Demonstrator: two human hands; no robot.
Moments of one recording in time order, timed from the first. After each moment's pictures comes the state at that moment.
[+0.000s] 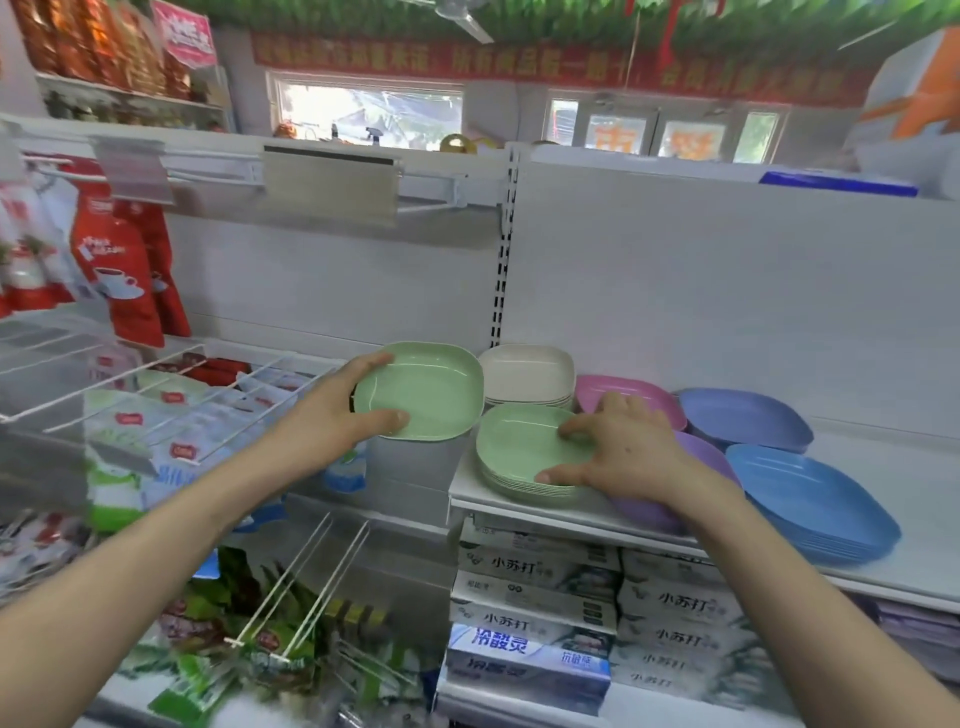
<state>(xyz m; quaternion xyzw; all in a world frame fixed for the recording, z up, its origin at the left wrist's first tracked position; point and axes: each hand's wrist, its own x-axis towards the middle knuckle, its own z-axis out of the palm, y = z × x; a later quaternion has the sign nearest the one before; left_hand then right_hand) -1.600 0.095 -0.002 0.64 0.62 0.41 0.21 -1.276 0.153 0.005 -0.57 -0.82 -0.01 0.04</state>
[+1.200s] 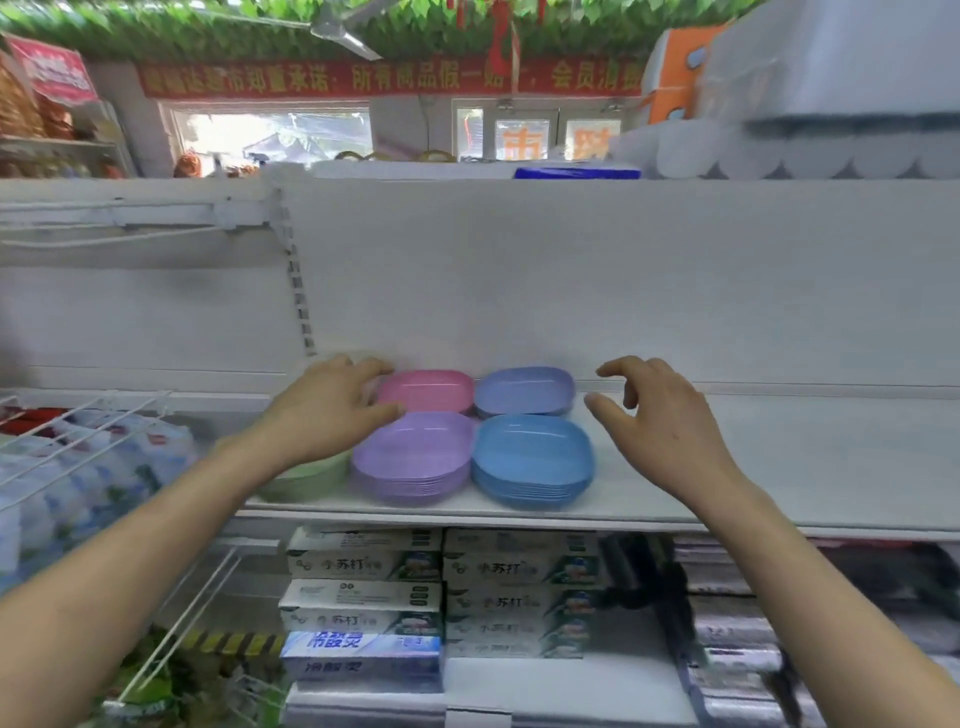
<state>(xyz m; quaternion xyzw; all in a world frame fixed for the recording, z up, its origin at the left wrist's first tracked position) -1.357 0.134 0.037 0.74 0.64 0.18 0.01 -1.004 0.111 0.019 -0.61 -0.70 -0.04 0.36</state>
